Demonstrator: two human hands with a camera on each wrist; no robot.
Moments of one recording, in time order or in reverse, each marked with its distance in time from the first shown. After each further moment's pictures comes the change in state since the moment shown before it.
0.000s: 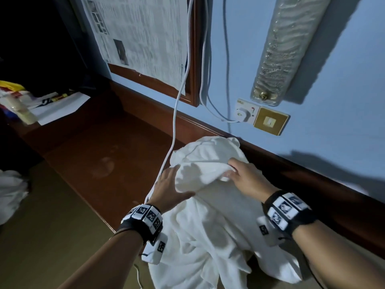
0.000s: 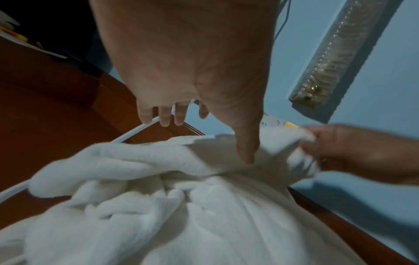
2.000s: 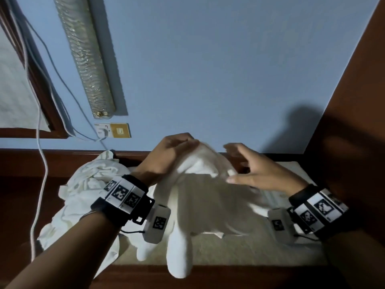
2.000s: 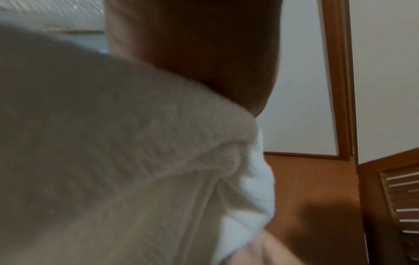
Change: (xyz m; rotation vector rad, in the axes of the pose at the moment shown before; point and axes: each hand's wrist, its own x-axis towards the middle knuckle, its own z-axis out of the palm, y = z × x) left_hand -0.357 0.417 0.015 -0.668 -0.481 0.789; right_hand -0.591 -0.028 -0.226 0.067 0.377 0.284
